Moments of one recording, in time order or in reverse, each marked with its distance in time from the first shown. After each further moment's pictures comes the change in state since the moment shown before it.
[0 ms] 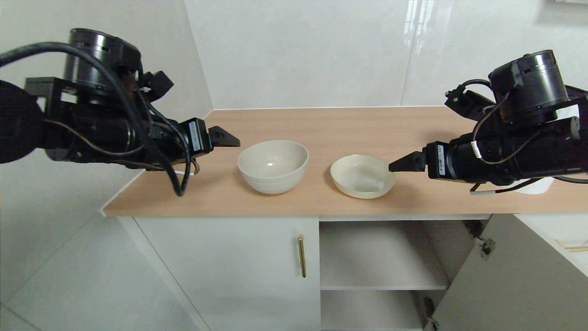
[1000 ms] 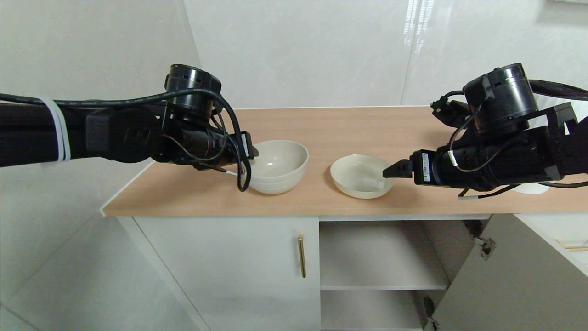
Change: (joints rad) left arm -0.073 0.247 -0.146 -0.061 0.150 0.011; right arm 0.039 0.048 -0.009 -0.005 -0.117 0.028
